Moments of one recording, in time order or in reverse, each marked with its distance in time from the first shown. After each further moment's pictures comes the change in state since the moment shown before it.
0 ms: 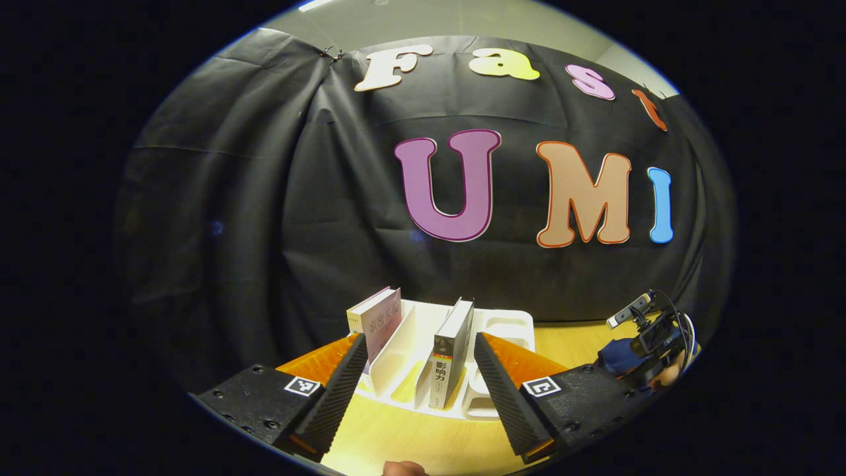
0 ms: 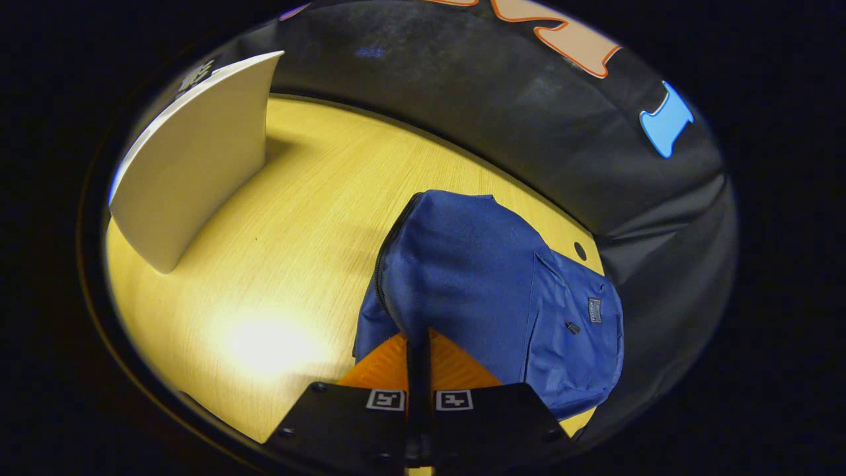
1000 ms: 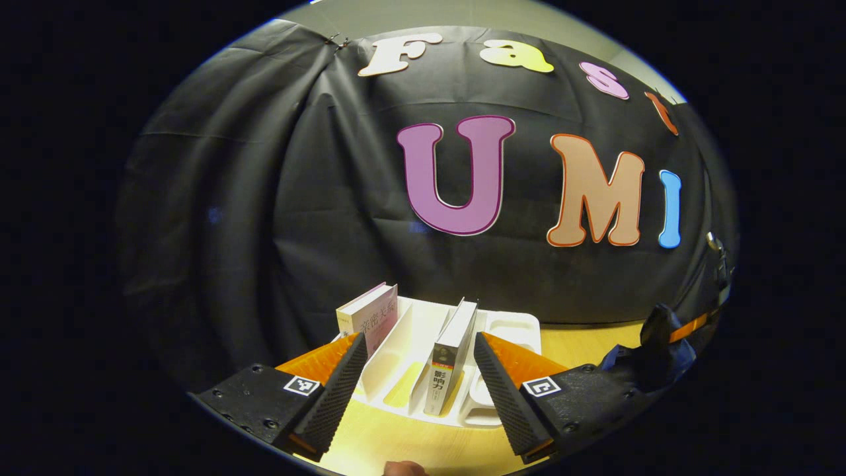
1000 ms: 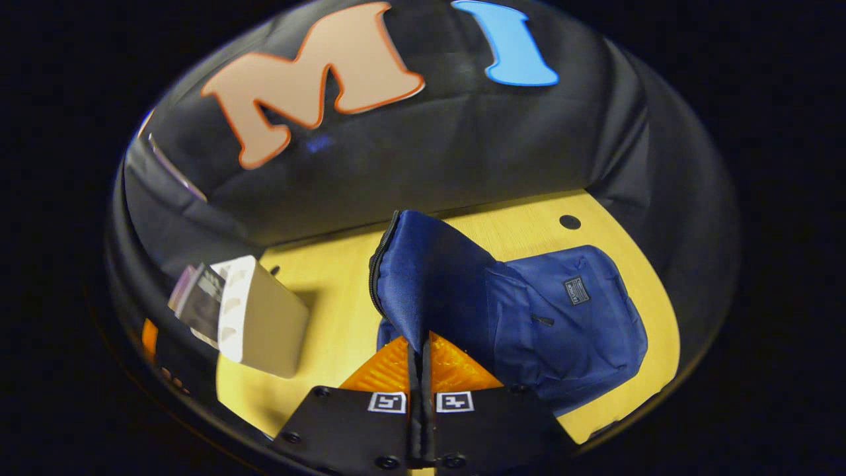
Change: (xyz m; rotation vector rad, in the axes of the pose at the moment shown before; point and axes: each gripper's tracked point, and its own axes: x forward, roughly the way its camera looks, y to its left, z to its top) left arm 0.045 -0.004 -0.005 -0.026 0.048 -0.018; right arm -0.090 -0.129 0.058 0.675 -0.191 0.345
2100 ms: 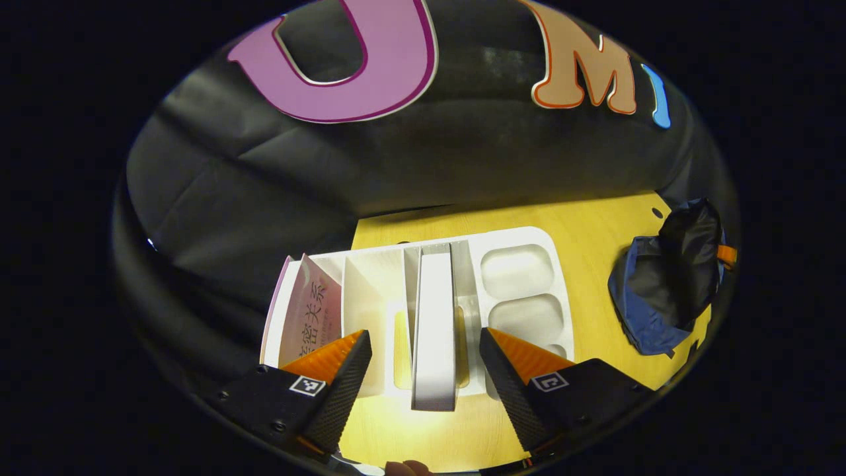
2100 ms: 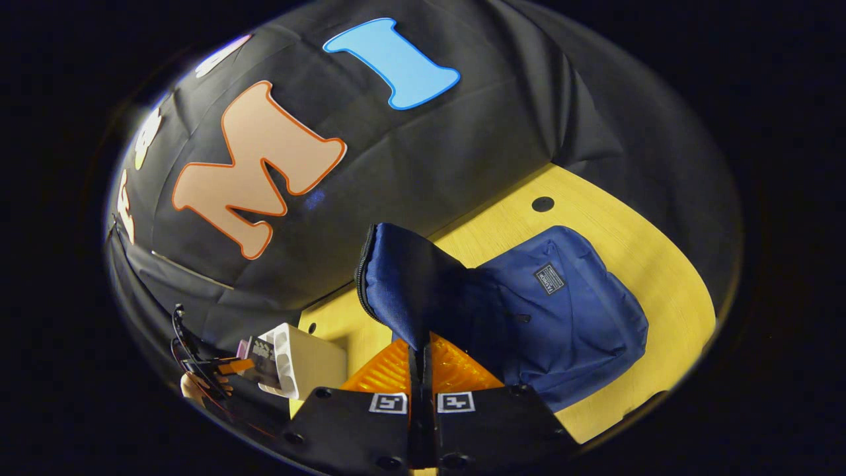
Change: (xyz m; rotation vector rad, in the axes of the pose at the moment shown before) left arm 0.129 -0.040 -0.057 0.341 0.753 -0.237; right arm -0.031 -0.058 0.029 0.292 -0.057 0.085
